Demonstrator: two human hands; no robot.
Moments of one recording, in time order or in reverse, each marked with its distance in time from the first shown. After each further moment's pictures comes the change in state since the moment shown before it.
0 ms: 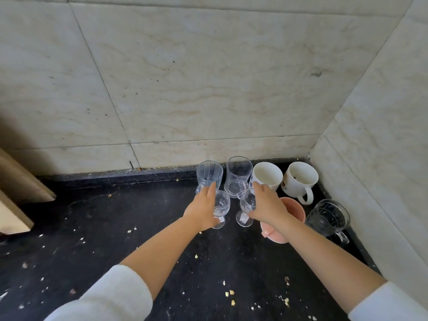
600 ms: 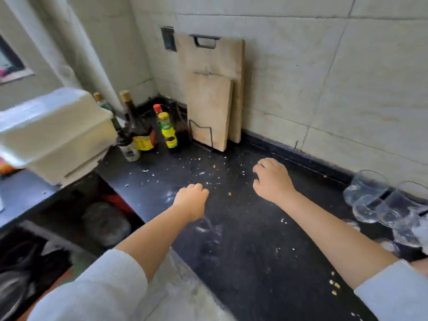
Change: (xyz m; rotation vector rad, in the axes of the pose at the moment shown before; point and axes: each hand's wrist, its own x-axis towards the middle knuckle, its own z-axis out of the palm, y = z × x) left_hand -0.341 -0.127 0.000 0.348 0.167 -0.788; right_hand -0.126 -0.254 0.050 -0.207 0.162 -0.998
